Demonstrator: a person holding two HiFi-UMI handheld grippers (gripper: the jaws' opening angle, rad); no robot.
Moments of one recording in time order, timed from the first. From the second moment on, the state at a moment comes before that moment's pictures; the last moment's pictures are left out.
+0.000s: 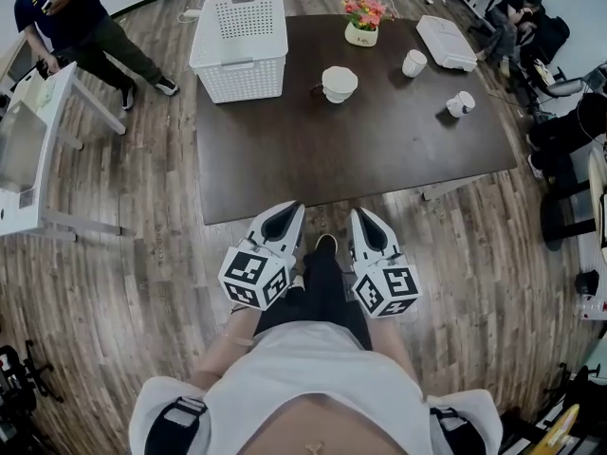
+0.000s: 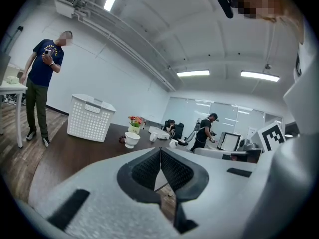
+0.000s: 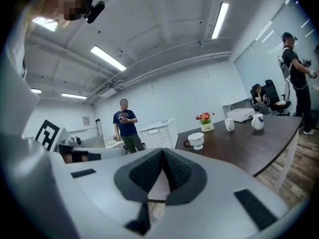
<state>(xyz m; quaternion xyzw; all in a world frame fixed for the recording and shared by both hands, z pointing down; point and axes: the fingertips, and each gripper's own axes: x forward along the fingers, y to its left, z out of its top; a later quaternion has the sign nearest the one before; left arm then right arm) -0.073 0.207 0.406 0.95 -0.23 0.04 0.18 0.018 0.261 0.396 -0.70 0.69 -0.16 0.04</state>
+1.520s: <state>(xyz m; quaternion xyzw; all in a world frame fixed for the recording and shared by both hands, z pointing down) 0.077 0.005 0.434 0.92 -0.32 0.05 0.21 0.192 0.040 0.439 -0.63 0.75 -0.21 0.00</state>
